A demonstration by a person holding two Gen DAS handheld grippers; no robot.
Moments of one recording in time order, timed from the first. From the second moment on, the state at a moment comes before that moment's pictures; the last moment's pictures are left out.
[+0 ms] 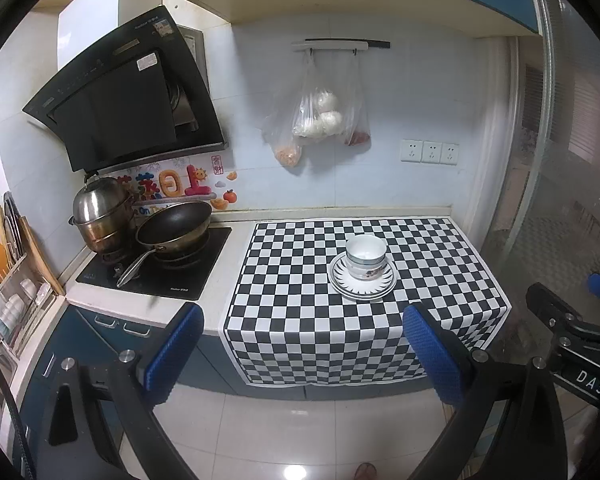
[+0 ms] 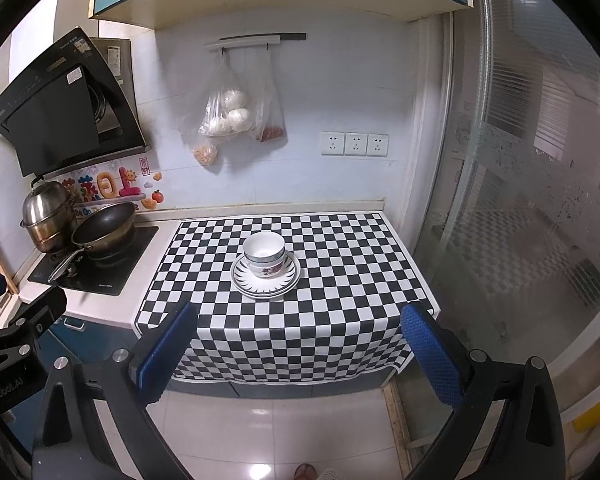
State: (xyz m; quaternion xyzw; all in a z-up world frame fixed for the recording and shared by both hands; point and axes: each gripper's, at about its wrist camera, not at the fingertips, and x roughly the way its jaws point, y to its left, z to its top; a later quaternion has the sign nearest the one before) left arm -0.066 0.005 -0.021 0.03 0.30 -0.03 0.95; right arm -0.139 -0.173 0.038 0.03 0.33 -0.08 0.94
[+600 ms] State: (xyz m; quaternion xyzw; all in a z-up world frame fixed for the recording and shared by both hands) left arm -0.069 0.002 -0.021 0.03 0.30 -0.02 0.95; right arm -0.134 -0.177 0.033 0.03 0.33 -0.08 0.94
